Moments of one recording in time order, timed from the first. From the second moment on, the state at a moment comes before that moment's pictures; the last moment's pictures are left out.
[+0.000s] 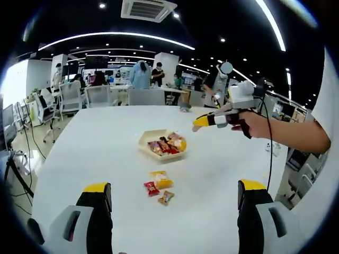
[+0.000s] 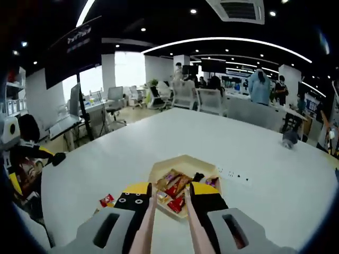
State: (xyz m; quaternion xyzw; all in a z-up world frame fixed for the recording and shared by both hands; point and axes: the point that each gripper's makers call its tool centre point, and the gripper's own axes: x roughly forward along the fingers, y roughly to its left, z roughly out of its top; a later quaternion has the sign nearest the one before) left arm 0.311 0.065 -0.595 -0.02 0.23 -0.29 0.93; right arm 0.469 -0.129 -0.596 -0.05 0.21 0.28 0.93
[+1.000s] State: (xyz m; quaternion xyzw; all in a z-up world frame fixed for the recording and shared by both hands) left arm 0.276 0.089 -0.595 -0.01 0.22 -0.41 0.89; right arm 0.315 -0.128 -0.580 -0.03 0.23 0.15 0.96
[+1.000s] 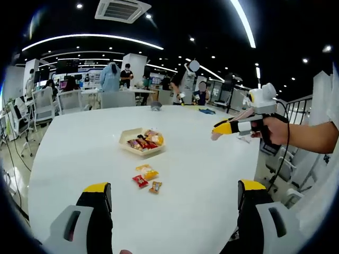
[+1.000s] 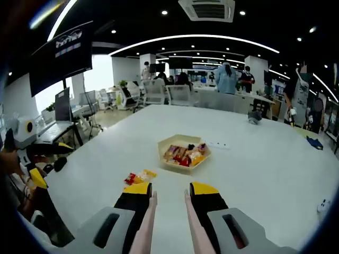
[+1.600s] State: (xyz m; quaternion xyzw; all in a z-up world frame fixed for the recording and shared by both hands) left arm 0.291 0.061 -0.576 0.00 0.23 -0.31 0.92; right arm 0.314 -0.159 -0.591 0.00 0.22 0.21 0.95
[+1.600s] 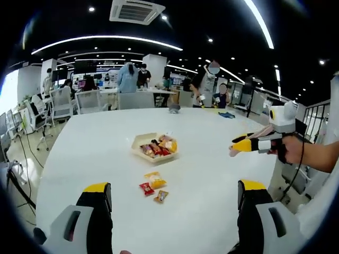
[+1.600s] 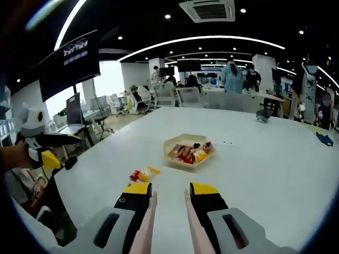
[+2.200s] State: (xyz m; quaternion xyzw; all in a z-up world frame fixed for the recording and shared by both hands) left arm 0.315 0.048 -0.604 0.05 0.25 -0.34 0.91; right arm 0.336 -0.135 -0.595 0.01 0.24 0.22 0.94
